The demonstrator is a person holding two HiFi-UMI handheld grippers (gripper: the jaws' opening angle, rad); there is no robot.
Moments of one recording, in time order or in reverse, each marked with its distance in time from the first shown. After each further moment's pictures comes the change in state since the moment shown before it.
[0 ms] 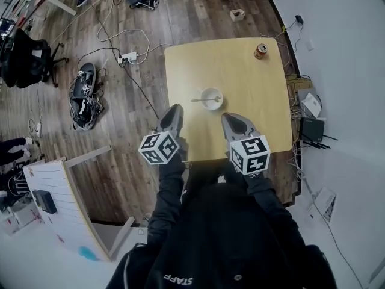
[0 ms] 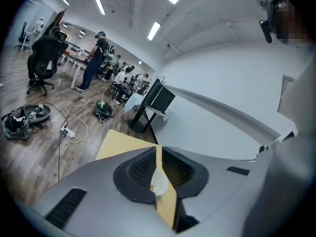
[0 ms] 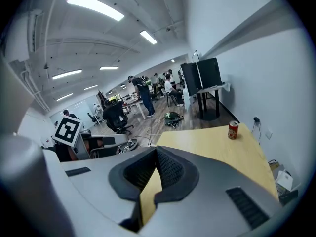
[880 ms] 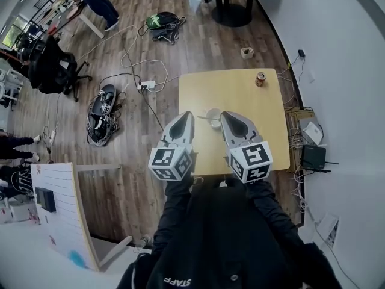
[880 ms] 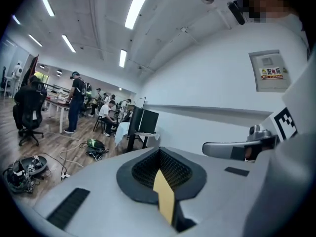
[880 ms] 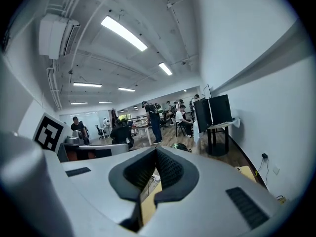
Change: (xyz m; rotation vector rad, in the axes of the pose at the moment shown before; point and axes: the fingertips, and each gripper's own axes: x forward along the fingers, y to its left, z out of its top) left arm -0.083 -0.148 0.079 0.359 -0.224 -0.023; right arm -0.094 0.054 0.111 -0.167 -0.342 0.074
